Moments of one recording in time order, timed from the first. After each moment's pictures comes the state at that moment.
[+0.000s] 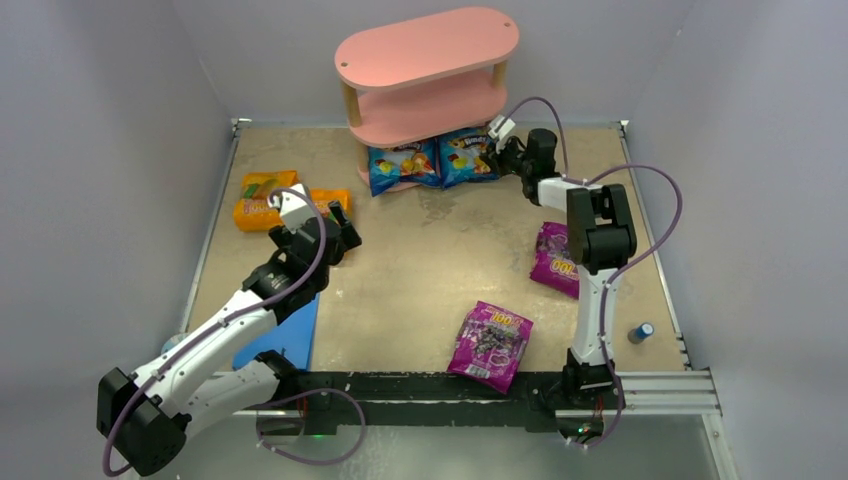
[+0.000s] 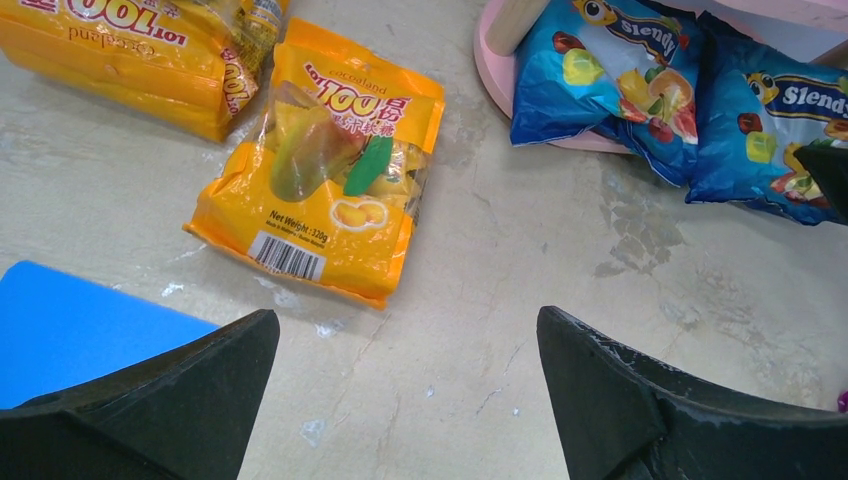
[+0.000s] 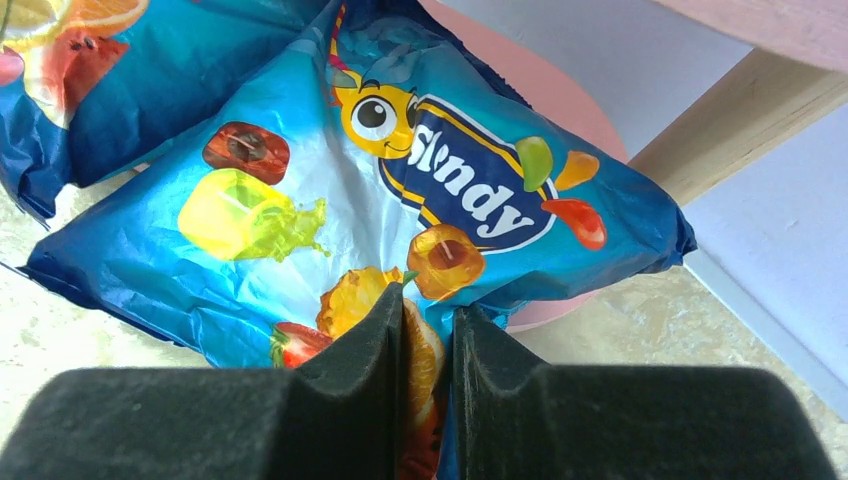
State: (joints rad) left arm -0.62 0.93 0.74 -0.36 -0.71 -0.72; right arm 0.14 2.21 1.45 0.44 -0.59 -0.38
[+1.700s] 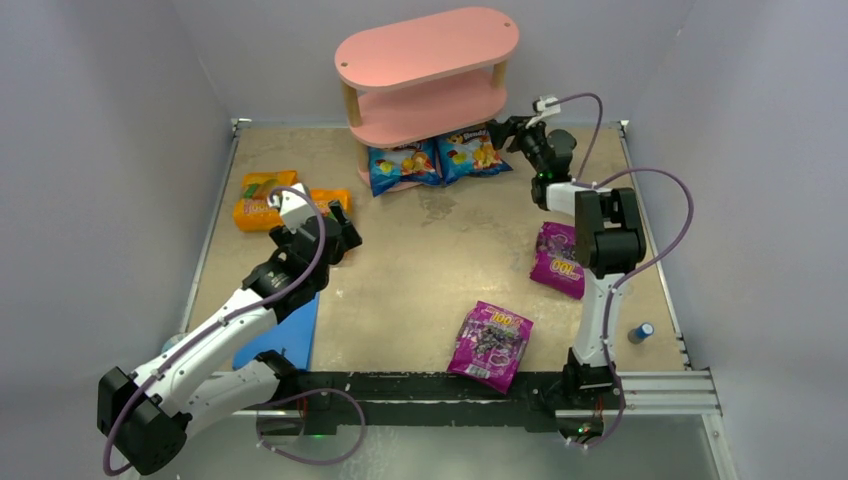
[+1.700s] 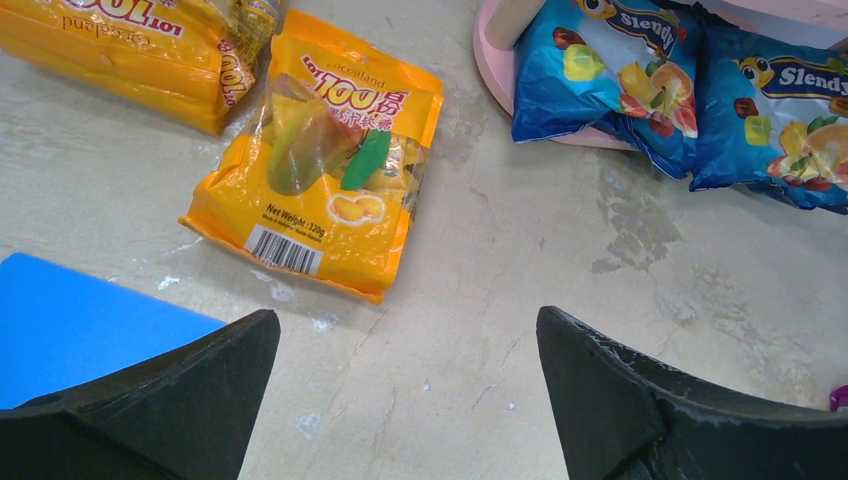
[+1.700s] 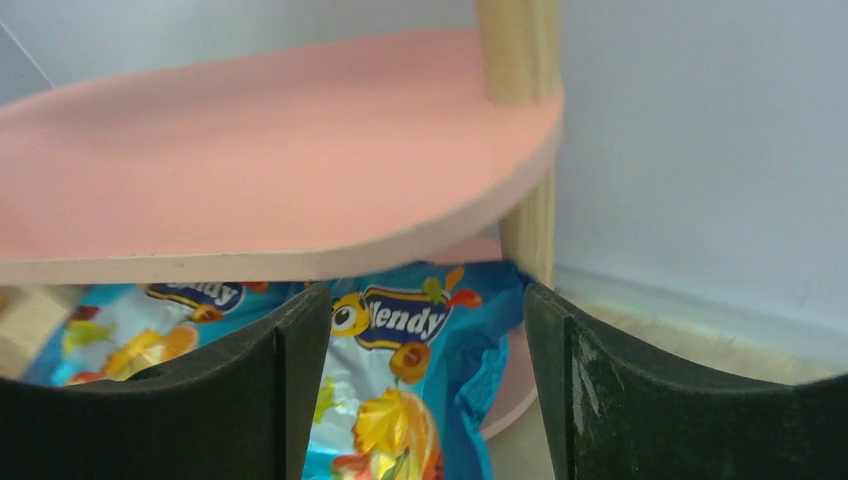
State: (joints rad) left arm -0.62 0.94 0.75 -0.39 -0.70 -0.75; right arm 0.10 2.15 1.34 0.97 -0.40 0.18
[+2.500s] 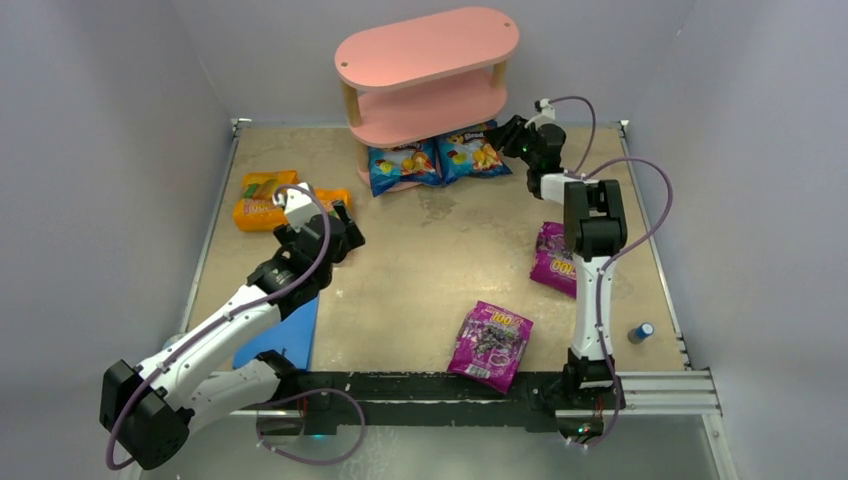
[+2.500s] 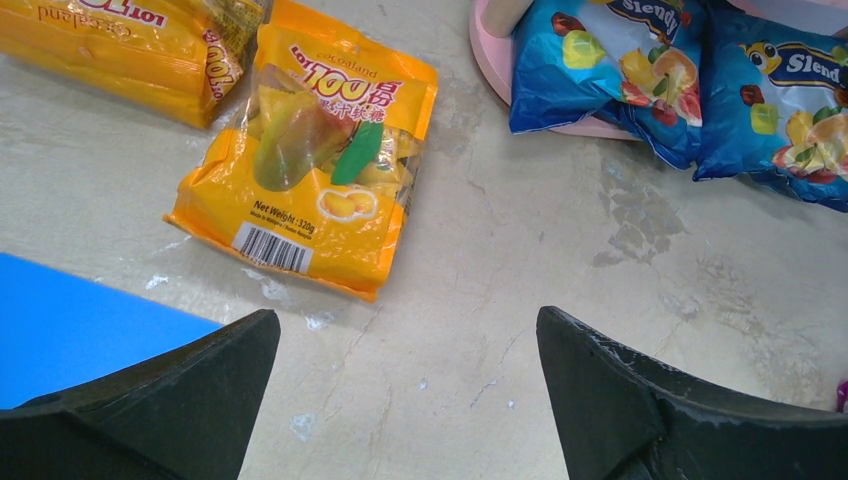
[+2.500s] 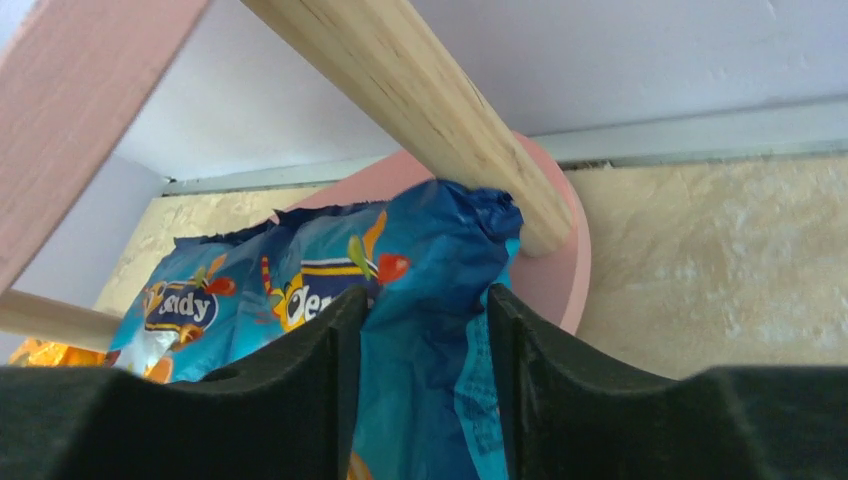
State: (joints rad) left arm -0.62 0.97 0.75 -0.37 -0.69 -0.74; right arm 0.07 2.40 1.62 0.67 -0.41 0.61
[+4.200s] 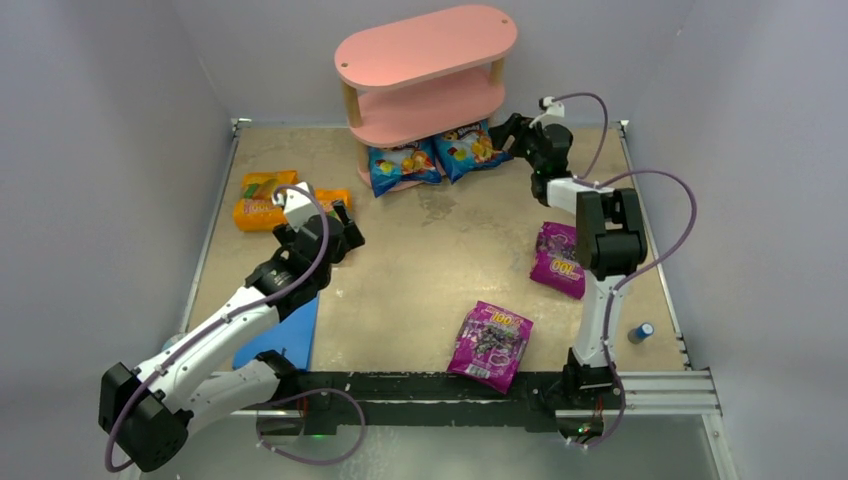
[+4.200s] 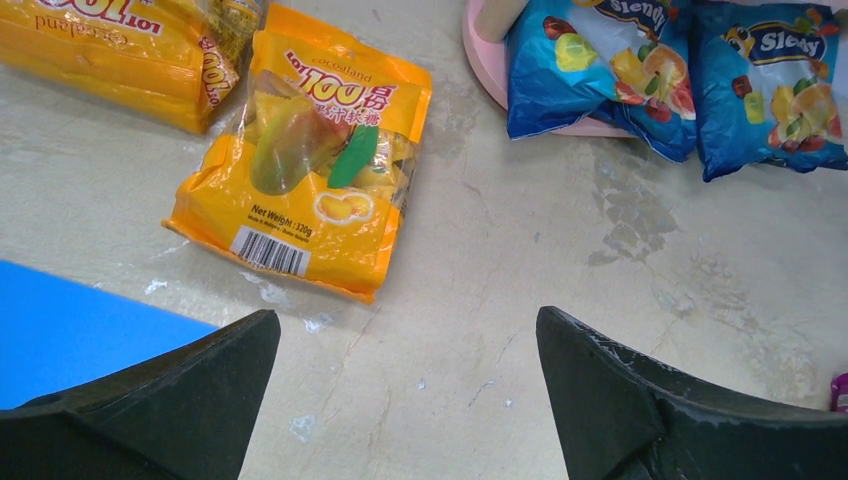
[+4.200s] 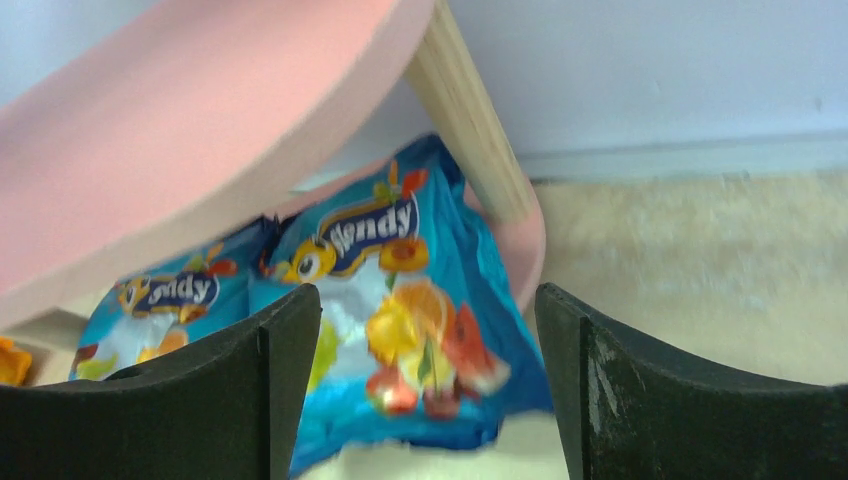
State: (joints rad) left arm -0.62 0.97 0.75 -0.36 -0.68 -0.72; right arm 0.10 2.19 1.45 0.65 -0.25 0.41
